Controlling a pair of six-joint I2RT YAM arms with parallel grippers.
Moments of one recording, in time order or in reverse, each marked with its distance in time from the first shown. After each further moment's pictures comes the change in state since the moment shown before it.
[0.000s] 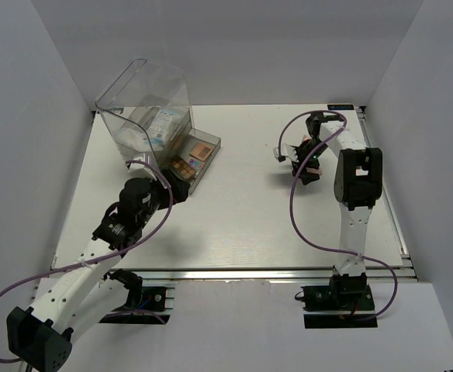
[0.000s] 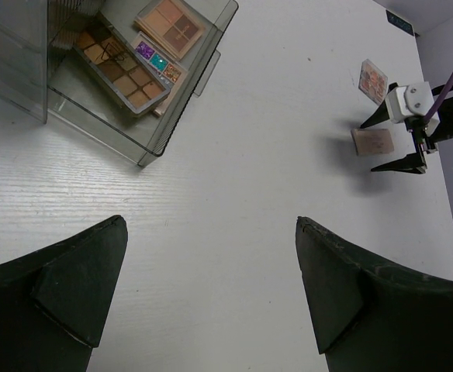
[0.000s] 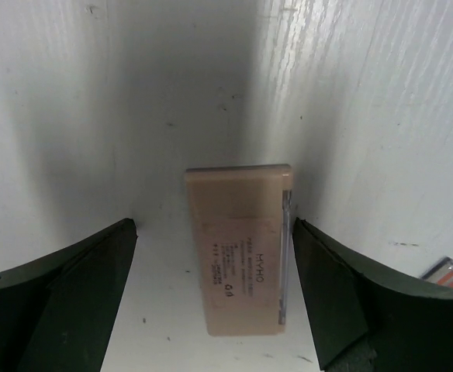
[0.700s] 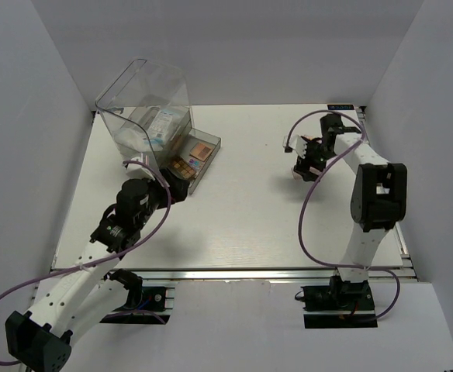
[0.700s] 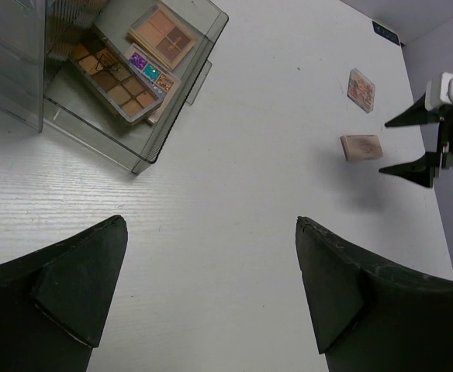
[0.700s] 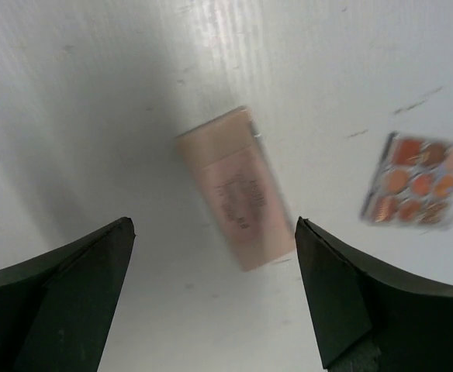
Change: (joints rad) left arm 0.000 -0.022 0.000 0.013 0.001 -0.002; right arm -0.037 -0.356 -0.414 0.389 -0.038 0.383
